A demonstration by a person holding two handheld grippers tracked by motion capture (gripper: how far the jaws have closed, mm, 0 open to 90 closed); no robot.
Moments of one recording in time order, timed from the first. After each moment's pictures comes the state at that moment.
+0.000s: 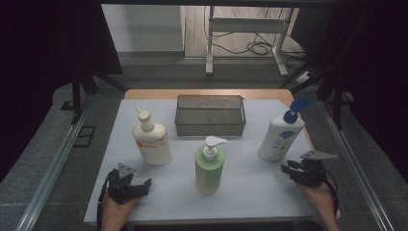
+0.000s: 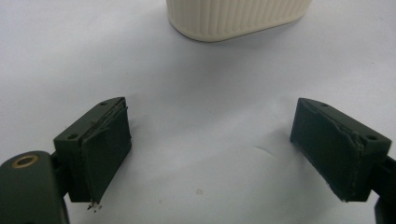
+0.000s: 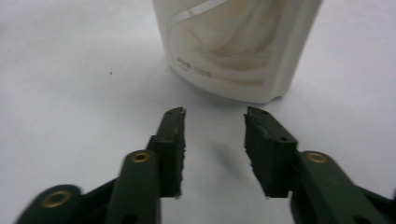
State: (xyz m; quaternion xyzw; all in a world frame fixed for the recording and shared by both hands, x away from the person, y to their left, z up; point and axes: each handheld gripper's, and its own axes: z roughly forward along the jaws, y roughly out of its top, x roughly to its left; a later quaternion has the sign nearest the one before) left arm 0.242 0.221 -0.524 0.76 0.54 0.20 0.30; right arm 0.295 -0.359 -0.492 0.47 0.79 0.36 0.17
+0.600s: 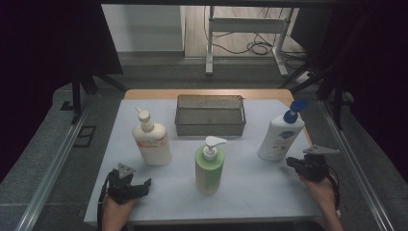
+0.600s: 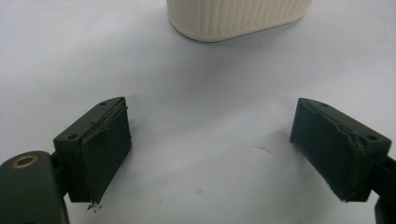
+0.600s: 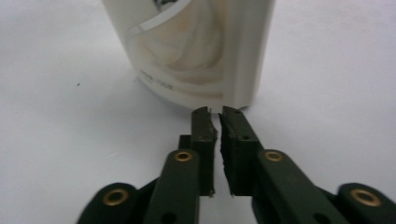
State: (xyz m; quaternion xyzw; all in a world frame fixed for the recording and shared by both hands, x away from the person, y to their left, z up) left arm 0.241 0.221 -0.524 0.75 0.54 0.20 0.31; right arm 0.311 -0.369 -0.491 0.48 0.78 0.36 0.18
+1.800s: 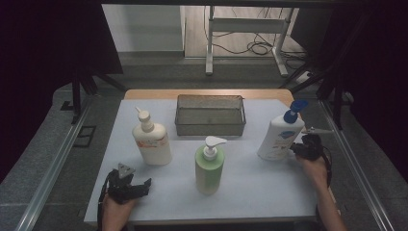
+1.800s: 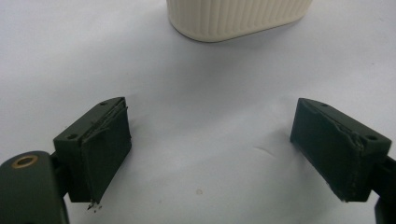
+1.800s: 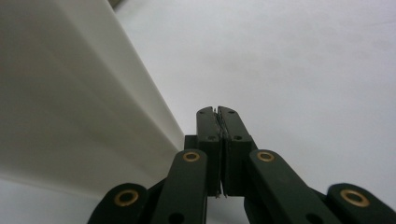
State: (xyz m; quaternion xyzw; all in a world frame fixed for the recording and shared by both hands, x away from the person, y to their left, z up) left arm 0.241 0.221 -0.524 0.76 0.54 0.20 0.31; right arm 0.384 -0.383 -0.502 0.51 0.76 0.37 0.16
